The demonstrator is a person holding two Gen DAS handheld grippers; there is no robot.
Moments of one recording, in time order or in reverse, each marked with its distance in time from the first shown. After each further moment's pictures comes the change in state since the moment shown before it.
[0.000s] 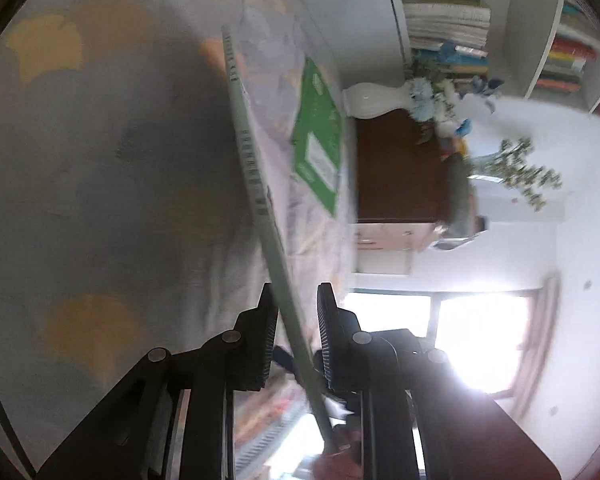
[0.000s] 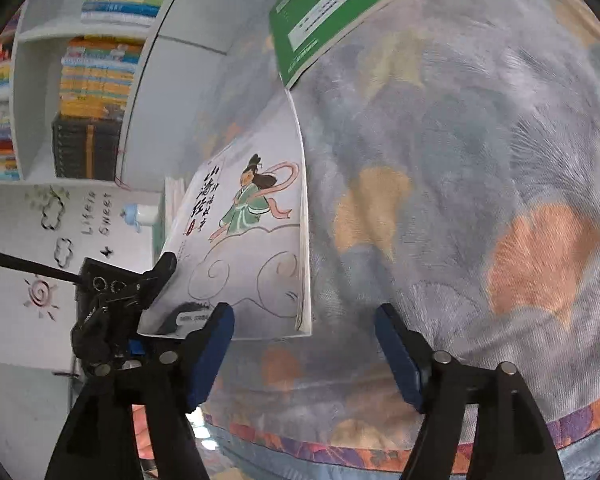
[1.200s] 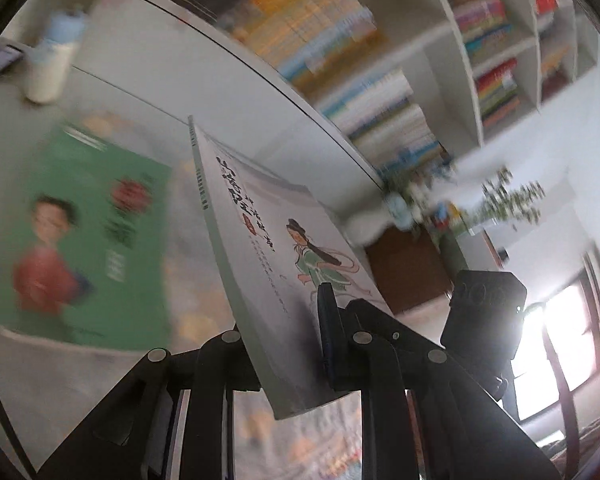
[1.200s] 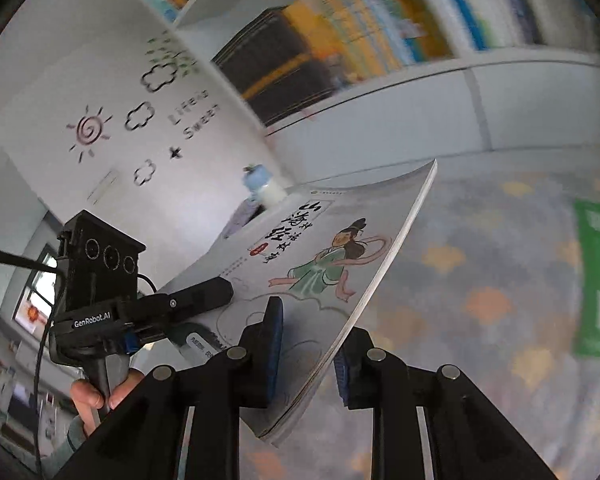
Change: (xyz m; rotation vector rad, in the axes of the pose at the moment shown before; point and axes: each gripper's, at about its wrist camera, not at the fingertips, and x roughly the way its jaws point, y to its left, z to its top) left arm -0.213 -0.062 0.047 0.344 -0.448 0.220; right arm 0.088 0.295 0.013 -0.791 -0.060 0.052
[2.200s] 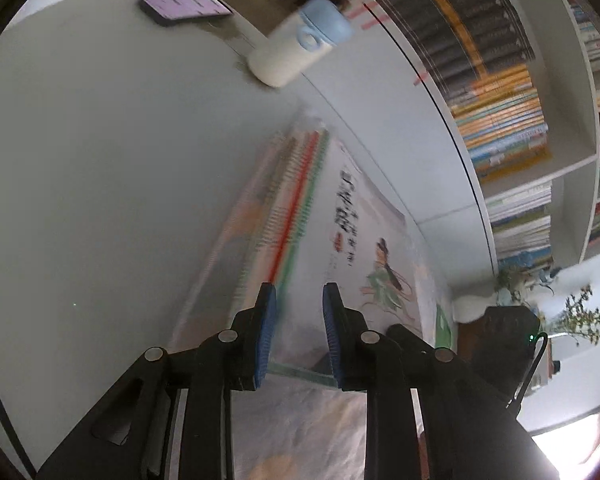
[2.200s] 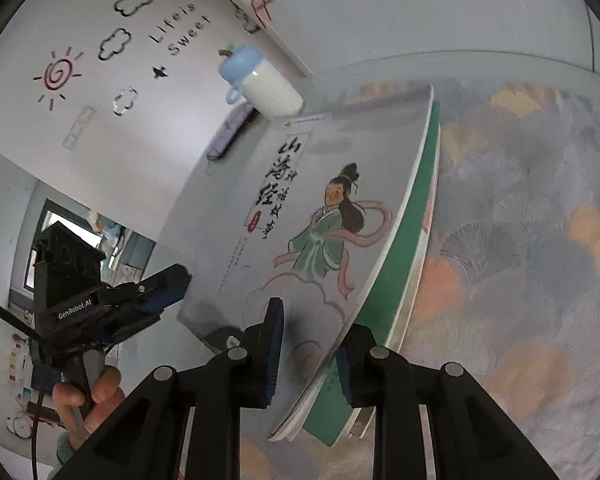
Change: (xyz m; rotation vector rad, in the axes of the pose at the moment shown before) left arm -0.051 0.166 -0.002 -0.335 -0.106 0.313; right arm 0.217 -0.010 0.005 0.022 0.327 0.043
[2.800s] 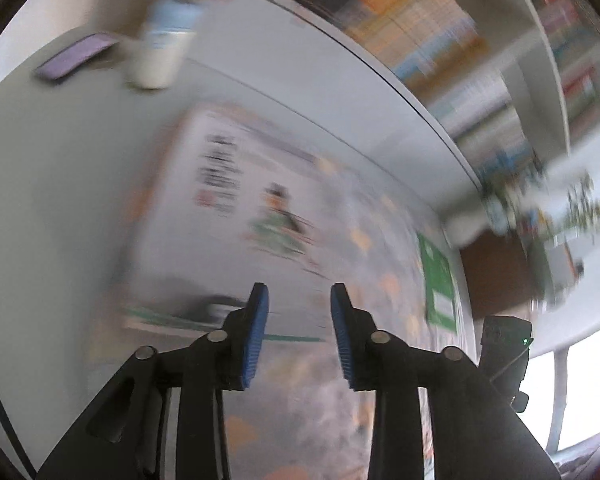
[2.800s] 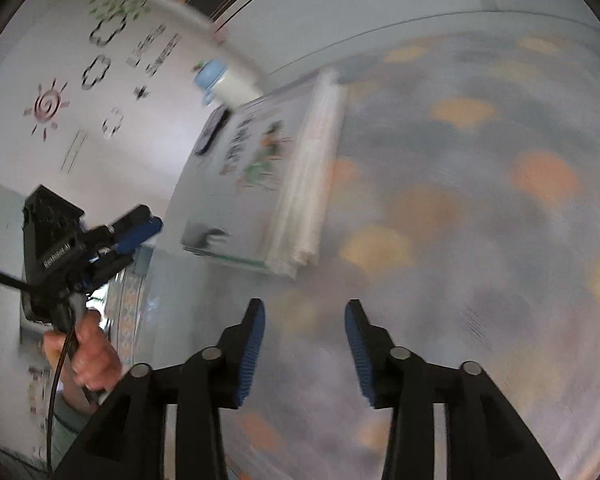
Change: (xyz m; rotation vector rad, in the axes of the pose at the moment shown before) left arm 0.012 -0.127 -0.046 0.365 0.135 -0.007; right arm -0.105 -0.050 -0.098 0.171 -0.011 -0.018
